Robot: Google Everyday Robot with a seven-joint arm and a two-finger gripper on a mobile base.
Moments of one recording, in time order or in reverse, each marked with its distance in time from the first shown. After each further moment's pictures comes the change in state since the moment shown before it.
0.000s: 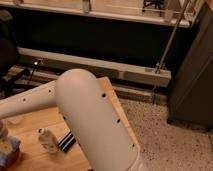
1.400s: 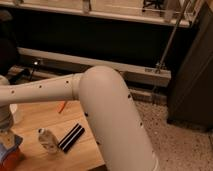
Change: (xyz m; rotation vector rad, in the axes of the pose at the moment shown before) arm 0.012 0.018 -0.054 -0.041 -0.153 -0.014
